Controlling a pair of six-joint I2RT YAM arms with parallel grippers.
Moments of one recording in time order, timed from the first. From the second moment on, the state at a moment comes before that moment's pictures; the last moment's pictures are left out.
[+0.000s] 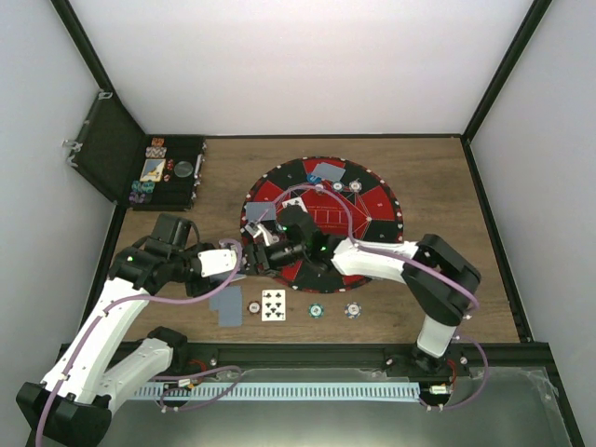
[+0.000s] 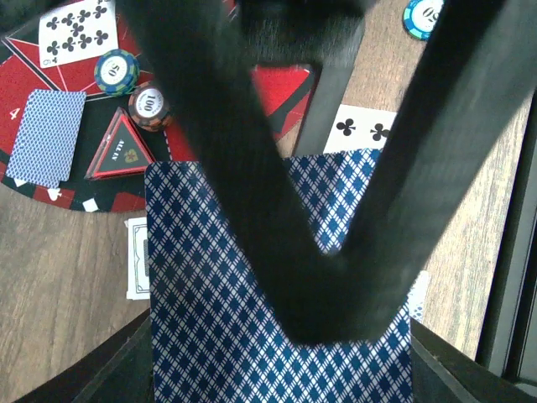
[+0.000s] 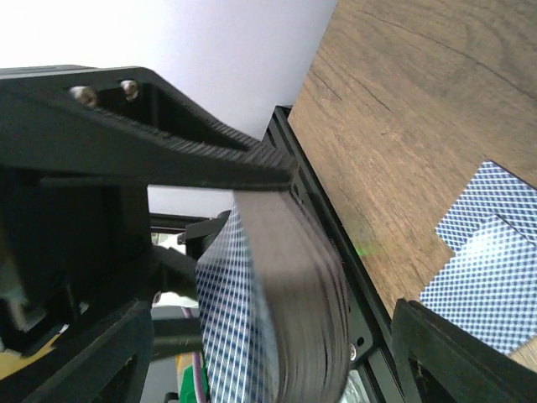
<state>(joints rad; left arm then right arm) -0.35 0.86 0.88 -1.09 0.35 0.94 0.95 1.71 1.03 0.28 -0.80 0.94</state>
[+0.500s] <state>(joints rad) -0.35 0.86 0.88 -1.09 0.35 0.94 0.97 1.88 1.13 0.34 -0.85 0.99</state>
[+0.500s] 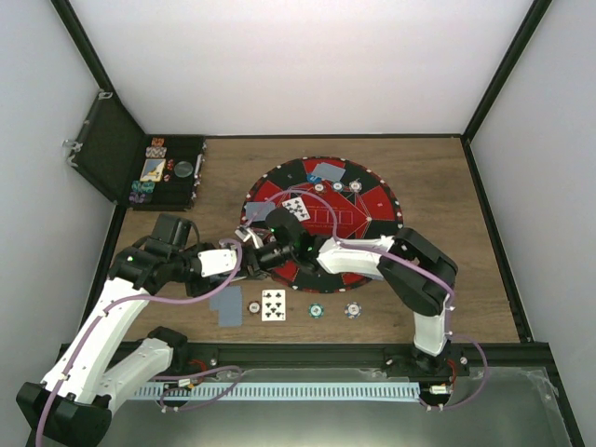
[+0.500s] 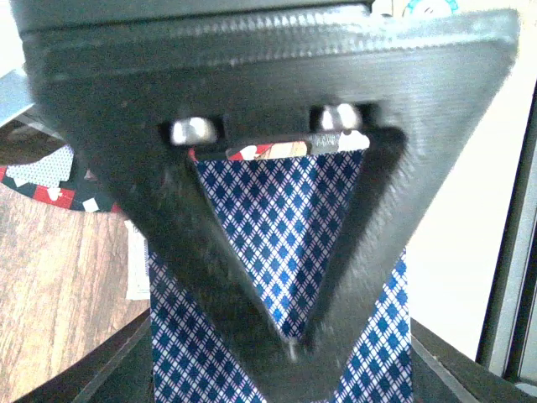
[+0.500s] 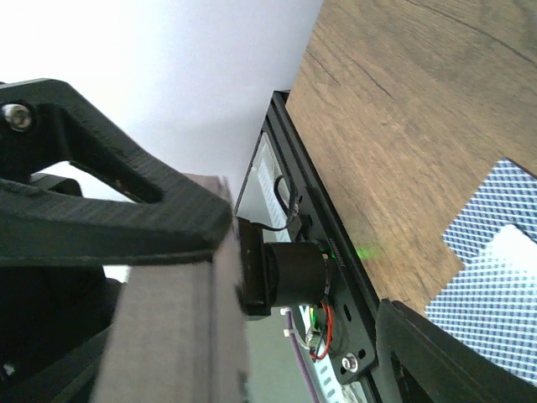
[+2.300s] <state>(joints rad) -0.35 0.87 0.87 -1.09 0.33 0.94 0.64 1.66 1.37 -0.30 -0.11 0.16</state>
